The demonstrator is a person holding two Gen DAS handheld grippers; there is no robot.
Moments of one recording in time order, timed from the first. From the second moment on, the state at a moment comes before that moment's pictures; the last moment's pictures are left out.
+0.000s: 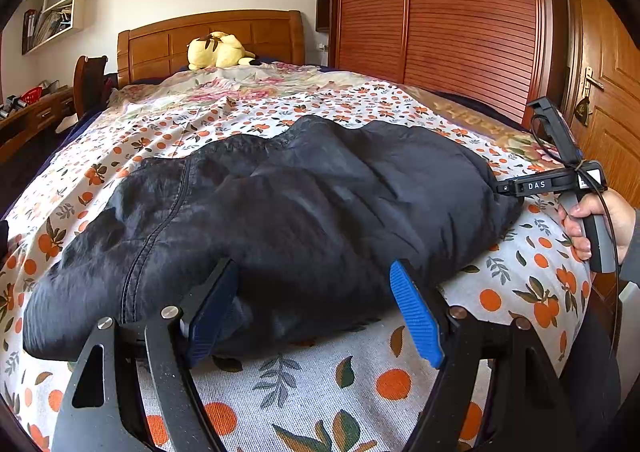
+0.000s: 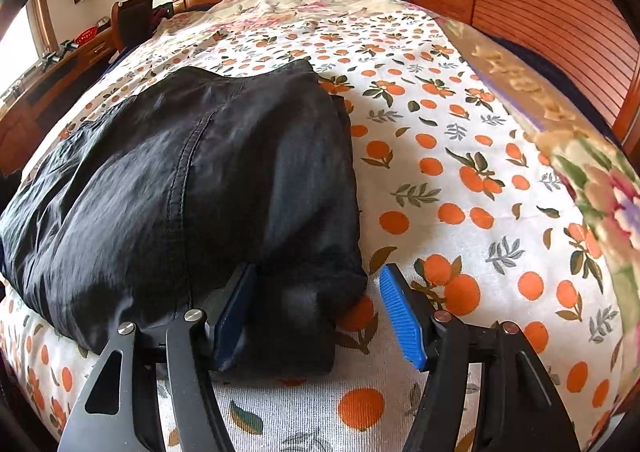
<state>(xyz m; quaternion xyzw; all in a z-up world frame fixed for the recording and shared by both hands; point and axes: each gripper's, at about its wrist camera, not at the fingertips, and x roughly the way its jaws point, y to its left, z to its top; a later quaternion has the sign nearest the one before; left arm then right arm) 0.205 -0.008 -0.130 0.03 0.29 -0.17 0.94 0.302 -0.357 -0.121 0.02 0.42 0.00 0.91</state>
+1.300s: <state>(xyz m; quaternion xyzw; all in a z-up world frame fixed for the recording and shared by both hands) 0.174 0.117 -0.098 -0.04 0.25 -0.10 0.96 0.297 -0.113 0.024 -0.10 0.25 0.28 0.92</state>
